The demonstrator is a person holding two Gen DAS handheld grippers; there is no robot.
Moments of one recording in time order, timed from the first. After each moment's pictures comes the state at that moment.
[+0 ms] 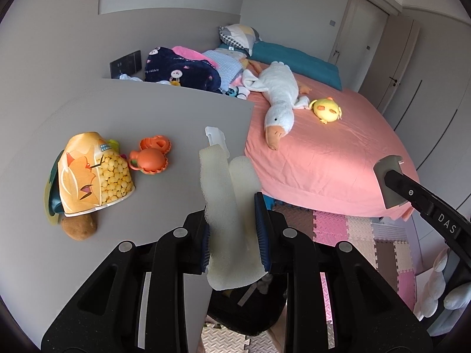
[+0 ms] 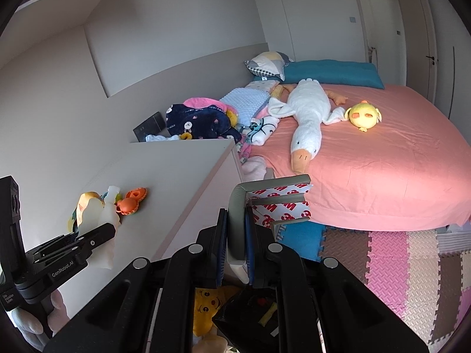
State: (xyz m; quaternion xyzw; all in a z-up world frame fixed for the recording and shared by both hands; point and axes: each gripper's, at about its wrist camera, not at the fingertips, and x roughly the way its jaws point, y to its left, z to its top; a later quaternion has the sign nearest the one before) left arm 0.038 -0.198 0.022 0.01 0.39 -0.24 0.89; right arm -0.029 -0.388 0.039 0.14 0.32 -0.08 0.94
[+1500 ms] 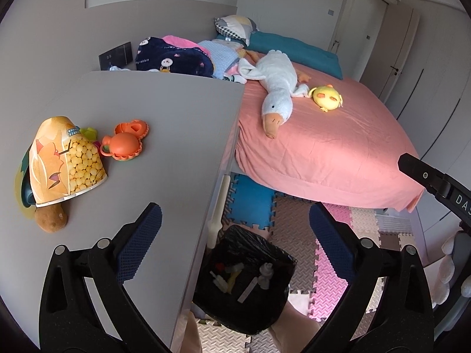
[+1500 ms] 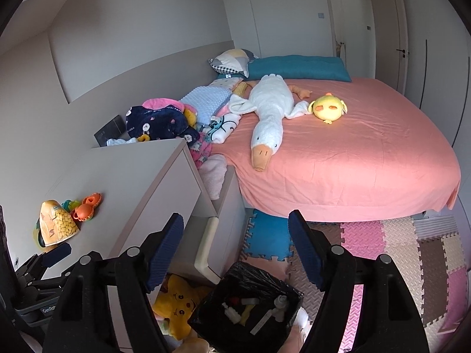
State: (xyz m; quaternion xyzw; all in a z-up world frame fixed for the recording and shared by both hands) left arm 0.036 -0.226 -0.003 0.02 0.40 -0.24 0.88; right arm -0.035 -0.424 0.026 0.14 0.32 -0.15 0.92
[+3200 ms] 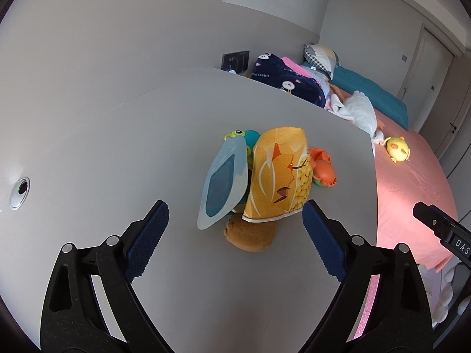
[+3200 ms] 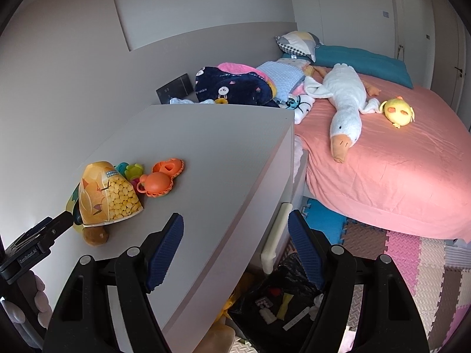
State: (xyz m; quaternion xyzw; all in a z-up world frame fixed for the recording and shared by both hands) left arm 0.071 -0.038 0.000 -0.05 0.38 -0.07 0.92; right arm 0.059 -0.283 0.001 0.10 0.38 -0.02 0.92
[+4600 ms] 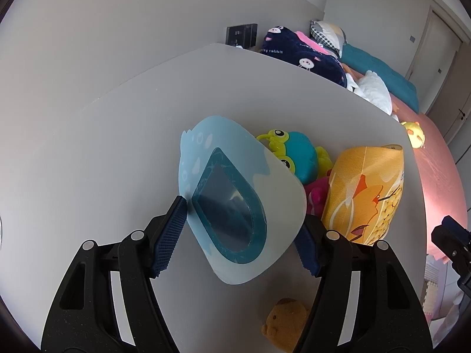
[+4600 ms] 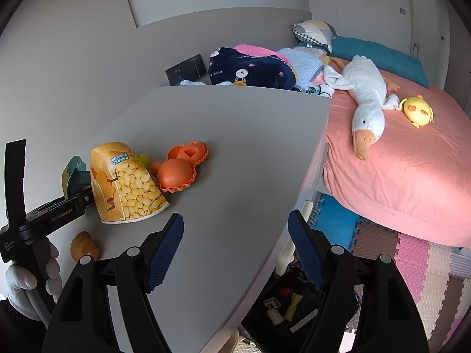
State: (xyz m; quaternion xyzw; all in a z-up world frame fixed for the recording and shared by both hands) left arm 0.165 -0.026 -0.042 -0.02 0.44 -0.07 0.90; right arm 0.107 -0.253 -0.029 0.09 0.40 0.00 0.91
